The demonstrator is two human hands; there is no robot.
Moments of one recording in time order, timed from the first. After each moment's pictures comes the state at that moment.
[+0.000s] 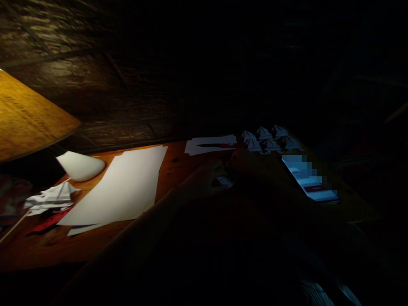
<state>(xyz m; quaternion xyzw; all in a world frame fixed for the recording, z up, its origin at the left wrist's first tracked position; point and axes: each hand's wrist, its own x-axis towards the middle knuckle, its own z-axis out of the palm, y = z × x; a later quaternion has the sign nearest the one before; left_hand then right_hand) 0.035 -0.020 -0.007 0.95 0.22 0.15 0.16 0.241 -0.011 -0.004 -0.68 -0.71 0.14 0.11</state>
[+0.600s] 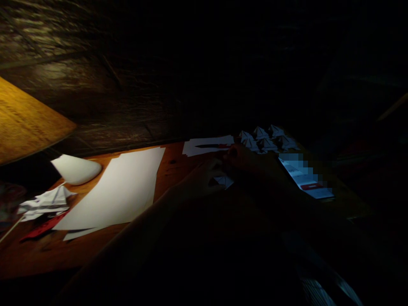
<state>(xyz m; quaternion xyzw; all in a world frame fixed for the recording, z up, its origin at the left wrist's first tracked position) 0.032 -0.016 -0.008 0.95 0.24 0.13 0.14 0.249 -0.013 -0.009 -0.65 -0.69 0.14 0.28</state>
